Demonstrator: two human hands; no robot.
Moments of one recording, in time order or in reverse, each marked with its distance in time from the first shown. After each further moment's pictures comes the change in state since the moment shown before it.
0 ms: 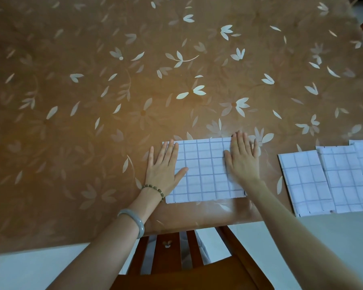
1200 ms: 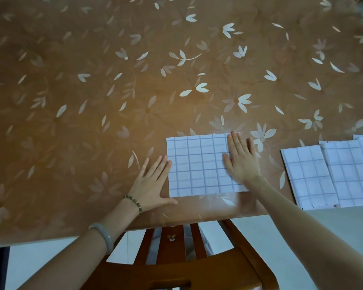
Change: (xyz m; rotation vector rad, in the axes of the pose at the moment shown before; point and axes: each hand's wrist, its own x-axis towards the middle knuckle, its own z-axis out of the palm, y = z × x) left_hand -0.058 -0.041 -0.019 -0.005 -0.250 0.229; right_hand -0.010 0.004 0.008 -0.008 -0.078 -0.152
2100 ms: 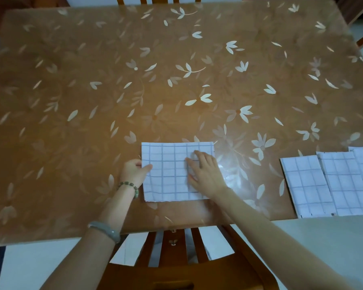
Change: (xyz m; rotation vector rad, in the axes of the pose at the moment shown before) left_hand 0.006 -0.029 -0.055 -1.049 0.244 -0.878; right_hand -0.001 -0.107 -0.010 0.132 0.161 -0.331
